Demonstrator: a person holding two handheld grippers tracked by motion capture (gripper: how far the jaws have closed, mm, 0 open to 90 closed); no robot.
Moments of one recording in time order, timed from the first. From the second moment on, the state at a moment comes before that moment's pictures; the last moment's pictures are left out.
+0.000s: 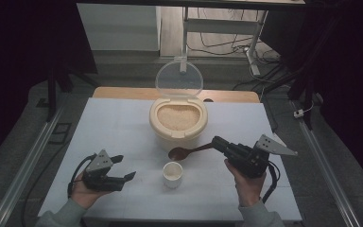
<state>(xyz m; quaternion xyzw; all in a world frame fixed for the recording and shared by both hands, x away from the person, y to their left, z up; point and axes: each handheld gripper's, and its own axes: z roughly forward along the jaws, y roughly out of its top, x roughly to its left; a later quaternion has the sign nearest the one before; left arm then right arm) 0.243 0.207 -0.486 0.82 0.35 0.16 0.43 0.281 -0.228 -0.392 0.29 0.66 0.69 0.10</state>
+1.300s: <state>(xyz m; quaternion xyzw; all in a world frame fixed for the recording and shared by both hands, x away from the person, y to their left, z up) 0.246 0.235 -0.511 0.82 0.39 0.14 0.40 0.329 -0.231 -0.350 0.32 0.61 0.70 0.17</state>
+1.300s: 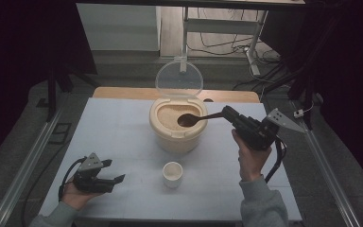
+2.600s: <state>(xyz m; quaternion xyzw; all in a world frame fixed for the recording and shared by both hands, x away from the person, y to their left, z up) 0.249 0.234 -0.513 0.82 0.40 0.13 0.40 0.389 -0.191 -0.389 0.41 0.67 0.59 0.20</state>
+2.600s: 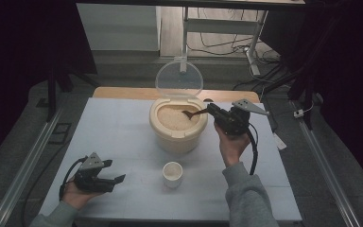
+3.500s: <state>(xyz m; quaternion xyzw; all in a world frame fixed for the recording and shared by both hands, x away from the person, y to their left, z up) 0.249 0.233 -0.513 0.82 0.39 0.13 0.40 0.400 -0.216 -0.409 0.51 0.57 0.64 0.05</state>
